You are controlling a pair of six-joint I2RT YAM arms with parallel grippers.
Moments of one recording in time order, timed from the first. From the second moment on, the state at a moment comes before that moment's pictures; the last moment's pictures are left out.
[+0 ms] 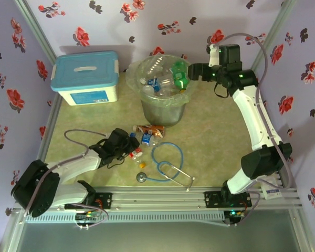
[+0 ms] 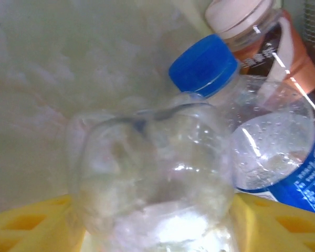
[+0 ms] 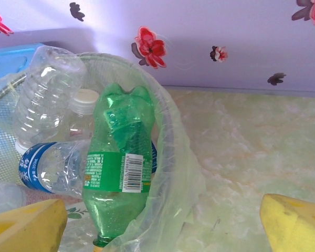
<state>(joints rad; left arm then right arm) -0.70 1.20 0.48 -0.16 -0.05 -1.19 0.23 1.60 1.81 -0.80 -0.20 0.17</state>
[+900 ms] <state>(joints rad) -0.49 1.25 1.66 -0.70 -0.09 -0.37 0.22 1.54 1.73 -0.77 -0.21 0.20</state>
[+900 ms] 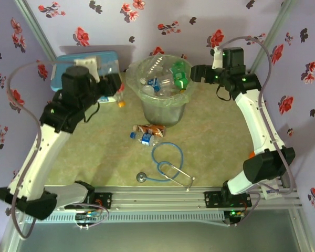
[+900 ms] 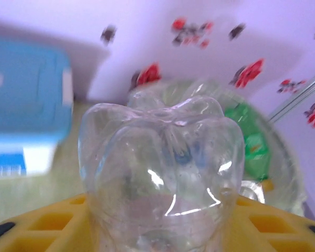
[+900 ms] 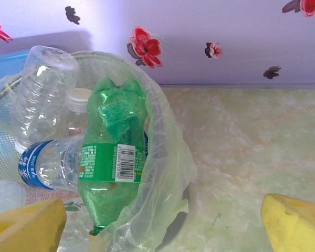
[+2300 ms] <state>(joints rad) -0.50 2.14 2.55 -1.03 0.34 0.24 0.15 1.57 1.68 -0.61 -0.31 0.36</state>
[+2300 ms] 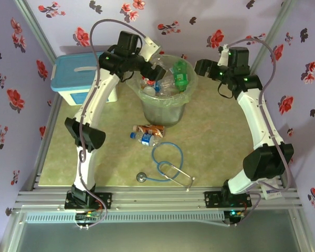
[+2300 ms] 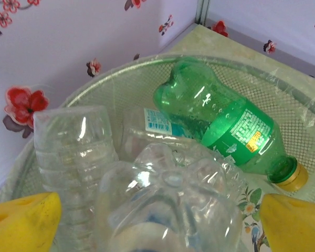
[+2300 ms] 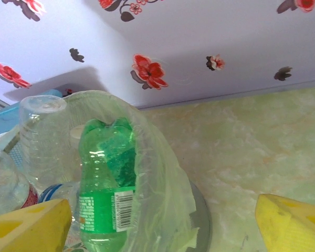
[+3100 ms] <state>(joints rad) -0.51 2.06 2.32 -0.72 0.21 0.03 0.24 1.67 1.74 -0.60 -0.31 0.36</state>
